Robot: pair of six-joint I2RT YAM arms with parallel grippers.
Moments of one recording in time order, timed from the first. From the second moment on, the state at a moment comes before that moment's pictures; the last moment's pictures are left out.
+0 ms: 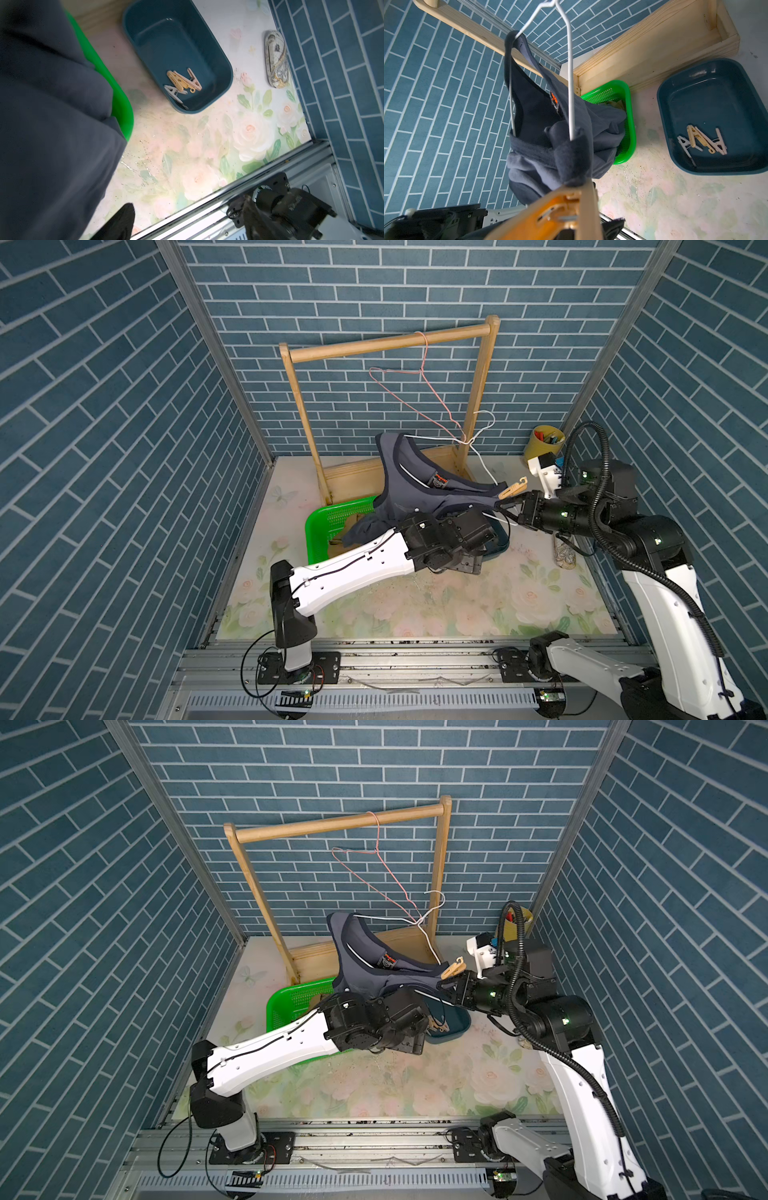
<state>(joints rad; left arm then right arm) -1.22 1.78 1.92 -1.15 -0.19 -0.86 0.35 1.08 1.61 -1.13 -0.51 0.57</state>
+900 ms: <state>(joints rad) -1.28 1.85 2.15 -1.12 0.07 -0.72 0.34 1.23 1.72 -1.12 -0.56 0.55</state>
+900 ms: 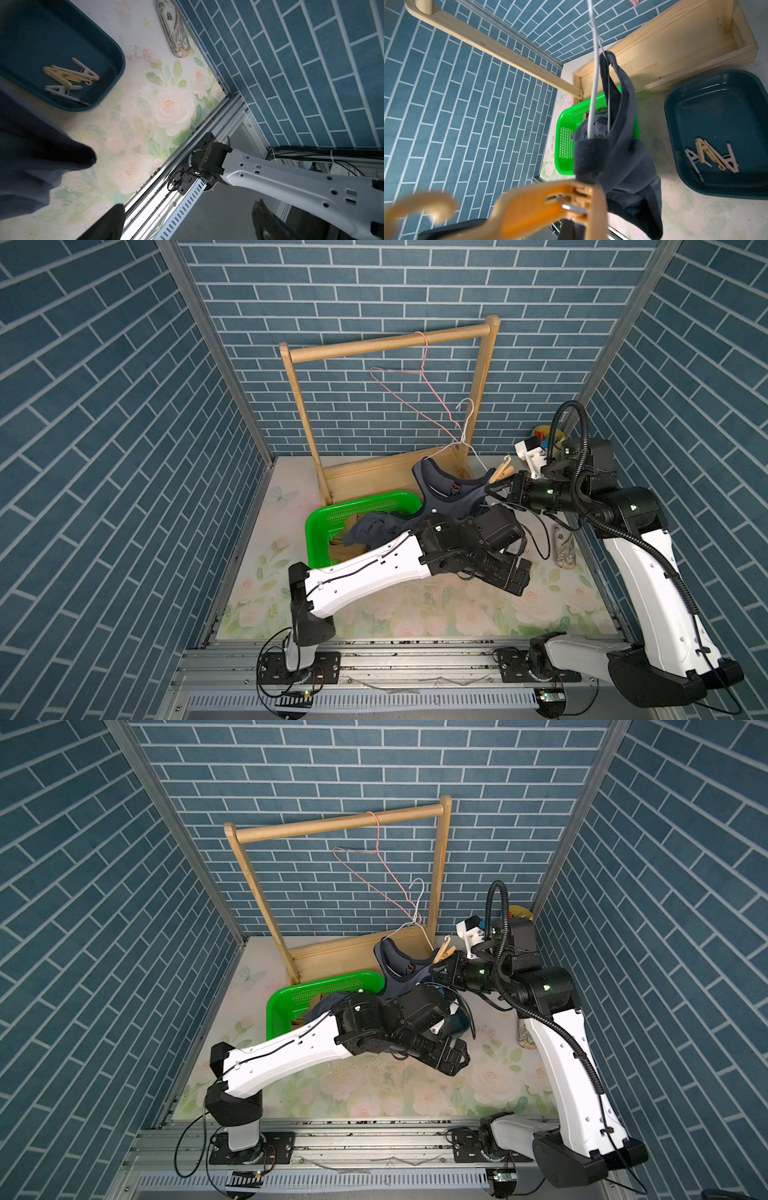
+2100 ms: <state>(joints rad) -0.38 1.32 1.83 -1.32 0.12 -1.16 0.57 1.11 1.63 -0.95 -0.68 0.55</state>
